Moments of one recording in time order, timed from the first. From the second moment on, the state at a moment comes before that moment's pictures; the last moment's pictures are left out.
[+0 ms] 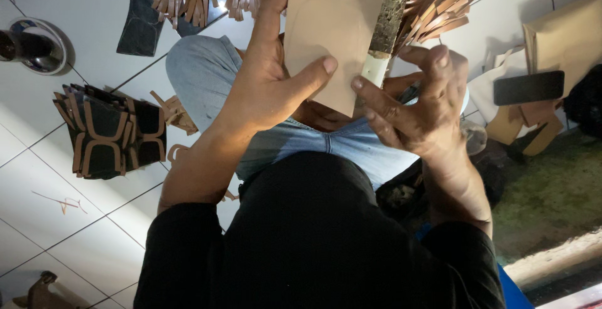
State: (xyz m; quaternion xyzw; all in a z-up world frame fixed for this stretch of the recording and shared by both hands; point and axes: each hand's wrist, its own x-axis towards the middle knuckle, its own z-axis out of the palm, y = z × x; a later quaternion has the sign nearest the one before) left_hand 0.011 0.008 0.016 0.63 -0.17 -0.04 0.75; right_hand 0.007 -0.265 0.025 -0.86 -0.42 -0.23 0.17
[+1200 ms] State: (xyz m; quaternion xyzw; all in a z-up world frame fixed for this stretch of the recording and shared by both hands) left_hand 0.004 0.071 -0.047 0.46 -0.16 -0.31 0.81; right_hand 0.074 -0.285 0.004 -0.67 -0.15 0.14 0.71
